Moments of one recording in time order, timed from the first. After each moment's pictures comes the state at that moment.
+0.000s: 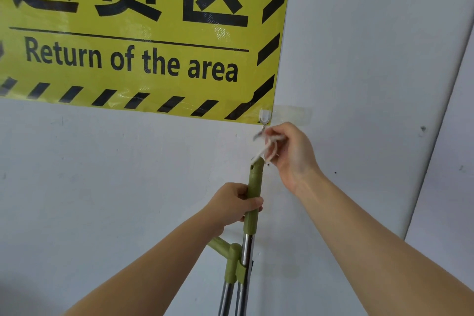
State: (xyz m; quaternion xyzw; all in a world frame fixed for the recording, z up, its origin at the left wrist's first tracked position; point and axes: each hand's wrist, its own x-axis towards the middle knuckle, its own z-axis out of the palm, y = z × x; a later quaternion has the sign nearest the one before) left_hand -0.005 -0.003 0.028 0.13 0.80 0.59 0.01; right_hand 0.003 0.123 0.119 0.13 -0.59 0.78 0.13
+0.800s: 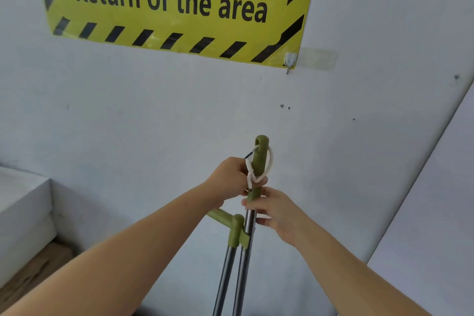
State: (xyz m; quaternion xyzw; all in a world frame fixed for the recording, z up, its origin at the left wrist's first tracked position) left_hand 0.079 -0.024 -0.020 0.09 0.82 0.57 0.00; right_hand 0.085 0.111 -0.054 0.00 -0.77 0.61 -0.15
